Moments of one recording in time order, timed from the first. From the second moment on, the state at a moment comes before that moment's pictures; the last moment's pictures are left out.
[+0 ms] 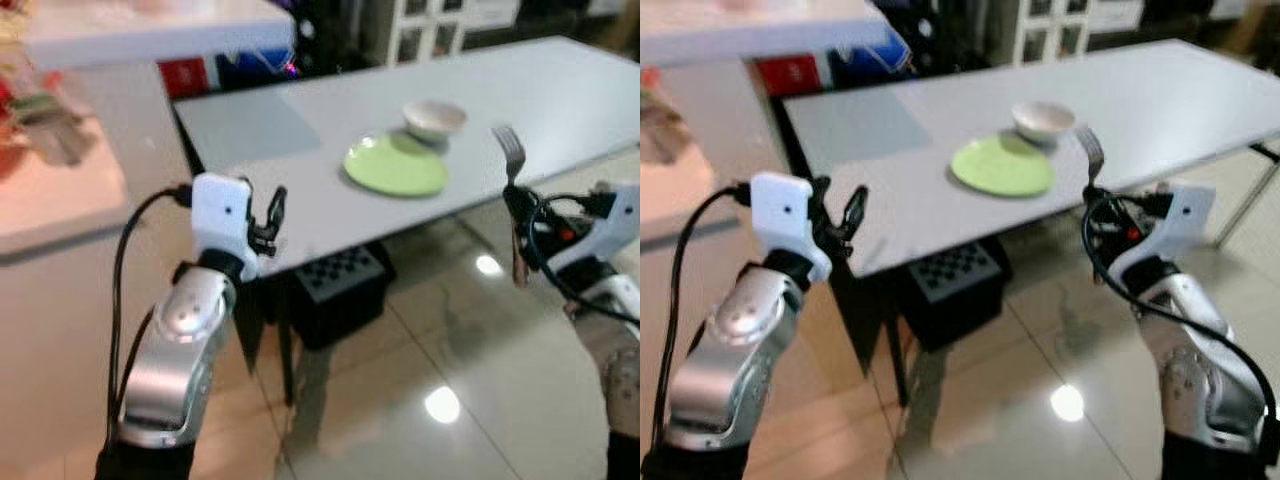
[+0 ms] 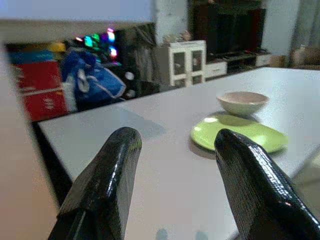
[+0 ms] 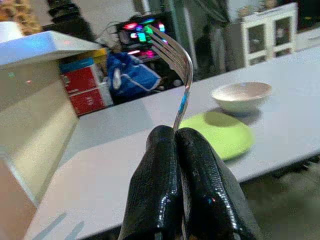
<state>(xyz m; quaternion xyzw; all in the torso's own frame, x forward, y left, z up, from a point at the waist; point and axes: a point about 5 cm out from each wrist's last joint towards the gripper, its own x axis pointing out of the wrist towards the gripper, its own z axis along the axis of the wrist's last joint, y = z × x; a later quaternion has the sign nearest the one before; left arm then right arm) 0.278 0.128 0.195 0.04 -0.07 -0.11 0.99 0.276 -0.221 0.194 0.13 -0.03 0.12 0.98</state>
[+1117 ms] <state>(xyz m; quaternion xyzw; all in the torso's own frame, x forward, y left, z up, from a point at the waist) 0.277 0.137 0.190 0.06 -0.06 -0.11 0.99 0.283 -0.207 0.174 0.09 0.00 0.13 0.99</state>
